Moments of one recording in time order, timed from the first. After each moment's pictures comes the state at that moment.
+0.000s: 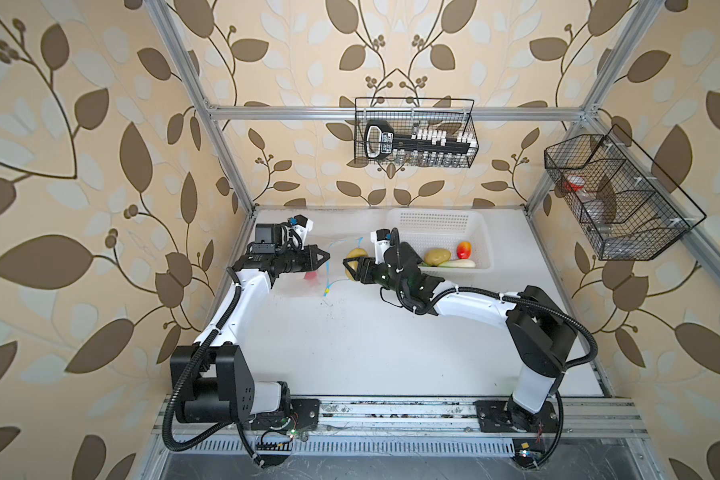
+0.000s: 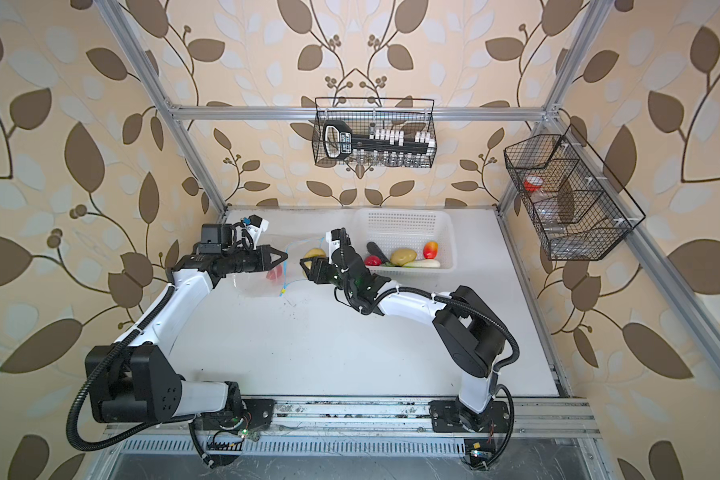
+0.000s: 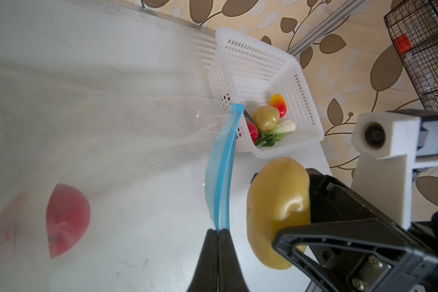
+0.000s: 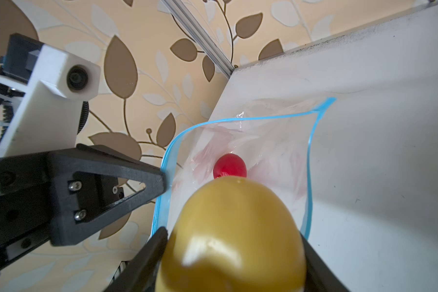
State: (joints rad) left arm 0.04 1.34 1.07 -0.50 0.74 -0.16; right arm 0.83 1.83 1.20 0.33 0.01 0.73
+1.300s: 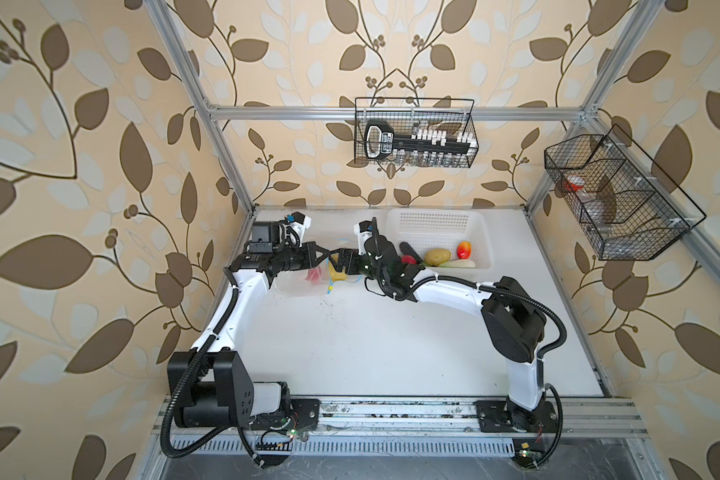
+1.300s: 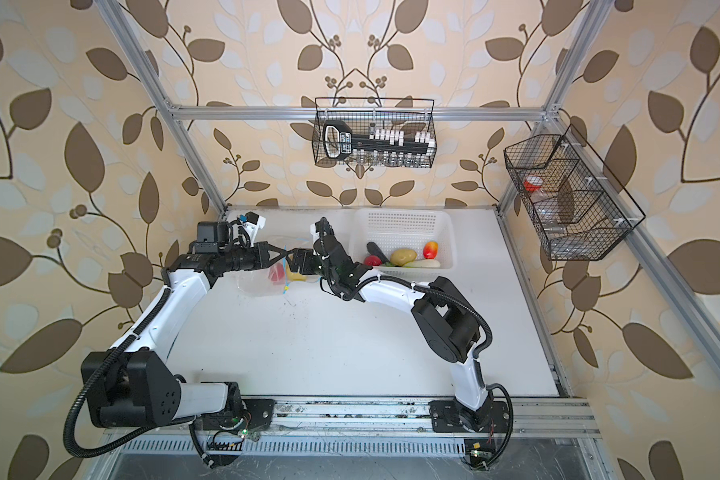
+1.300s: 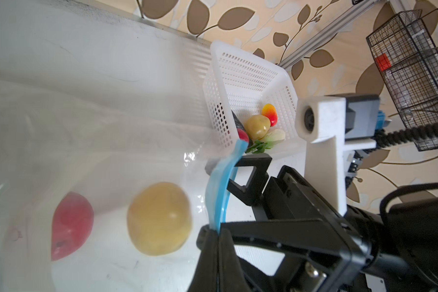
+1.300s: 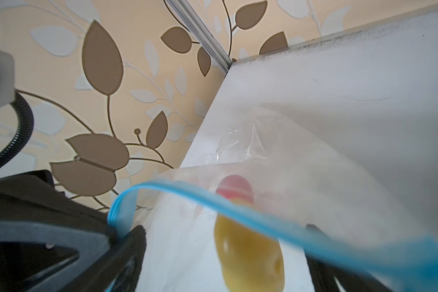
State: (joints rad) left arm 0.05 1.32 1.09 -0.51 0.75 -0.22; right arm 0.84 2.00 1.46 0.18 0.00 0.70
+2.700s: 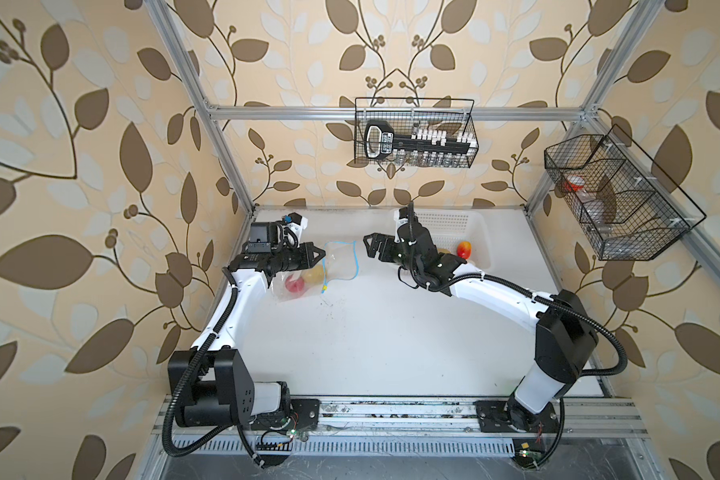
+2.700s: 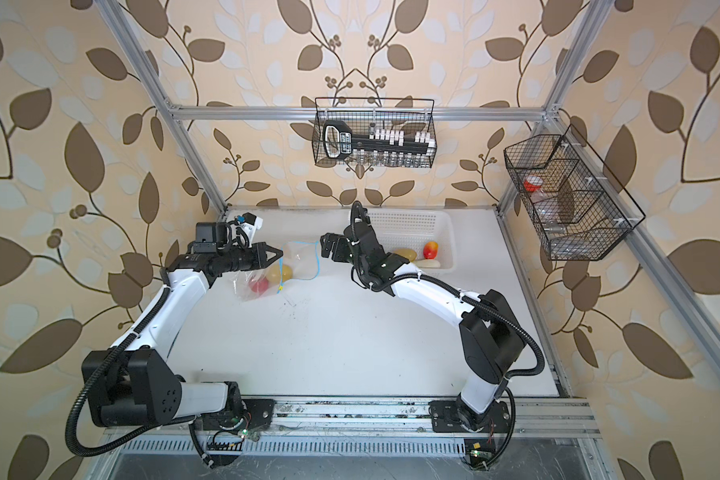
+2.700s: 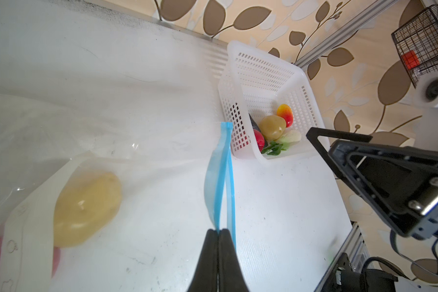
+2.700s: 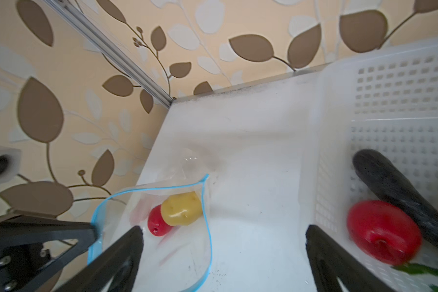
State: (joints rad) left arm 0.07 1.33 1.09 -0.52 0.70 -0.18; right arm 0.72 1.72 1.35 -0.11 0.22 0.66
